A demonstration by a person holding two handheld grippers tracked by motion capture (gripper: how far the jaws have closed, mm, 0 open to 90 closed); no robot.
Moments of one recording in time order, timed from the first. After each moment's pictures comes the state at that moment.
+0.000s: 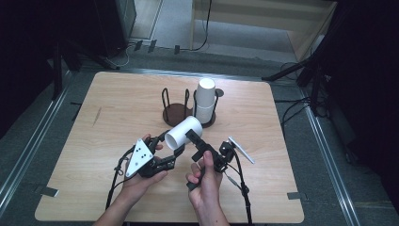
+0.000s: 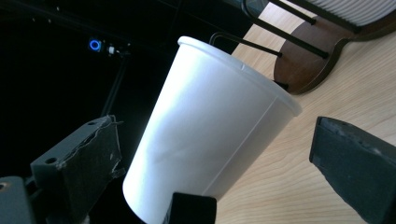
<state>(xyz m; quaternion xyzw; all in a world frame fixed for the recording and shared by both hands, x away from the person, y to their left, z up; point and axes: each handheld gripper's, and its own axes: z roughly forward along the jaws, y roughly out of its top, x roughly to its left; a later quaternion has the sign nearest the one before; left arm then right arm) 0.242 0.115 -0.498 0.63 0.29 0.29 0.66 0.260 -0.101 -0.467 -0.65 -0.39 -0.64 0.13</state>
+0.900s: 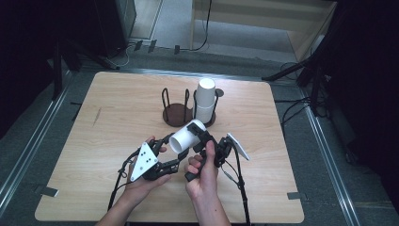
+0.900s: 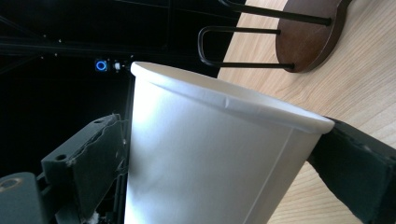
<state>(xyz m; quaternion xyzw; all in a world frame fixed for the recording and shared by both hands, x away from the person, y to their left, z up) 0.238 0.105 -0.500 0.64 0.26 0.30 0.66 0.283 -0.099 -0.478 -0.69 -0.31 -0.61 0.23</state>
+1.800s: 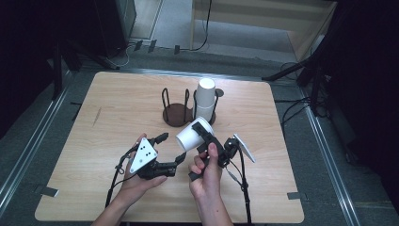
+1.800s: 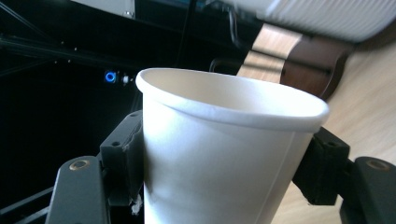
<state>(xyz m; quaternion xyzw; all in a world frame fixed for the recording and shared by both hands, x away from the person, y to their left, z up) 0.238 0.115 -0.487 0.70 0.31 0.26 0.59 0.279 -0.110 -0.476 -0.67 -0.32 -0.66 0.16</state>
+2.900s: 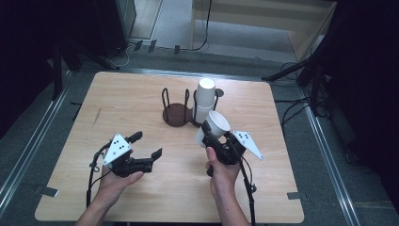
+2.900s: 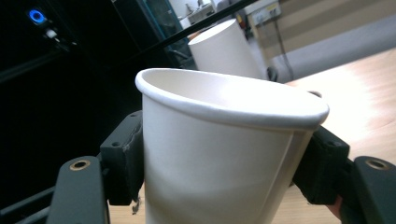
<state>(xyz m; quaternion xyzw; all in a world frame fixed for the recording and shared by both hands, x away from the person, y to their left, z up) 0.237 0.178 -0.487 0.69 0.39 0.25 0.56 0.275 -0.121 -0.454 -0.55 -0.51 -0.62 -0.24</state>
